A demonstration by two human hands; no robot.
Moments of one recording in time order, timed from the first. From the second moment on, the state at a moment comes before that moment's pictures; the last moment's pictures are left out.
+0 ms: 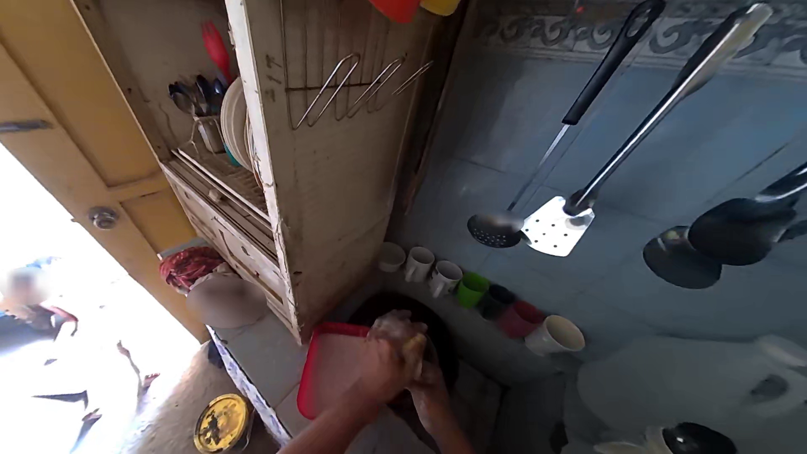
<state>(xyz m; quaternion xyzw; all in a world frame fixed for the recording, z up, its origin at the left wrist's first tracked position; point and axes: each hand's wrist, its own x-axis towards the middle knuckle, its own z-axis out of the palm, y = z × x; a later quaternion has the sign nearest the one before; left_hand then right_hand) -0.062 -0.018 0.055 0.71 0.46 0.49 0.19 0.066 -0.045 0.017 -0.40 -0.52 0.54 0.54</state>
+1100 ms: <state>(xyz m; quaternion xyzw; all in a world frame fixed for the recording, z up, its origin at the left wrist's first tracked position) -0.058 -0.010 0.013 0.60 0.38 0.63 0.31 0.051 -0.041 0.029 -0.34 -0.23 0.67 0.62</state>
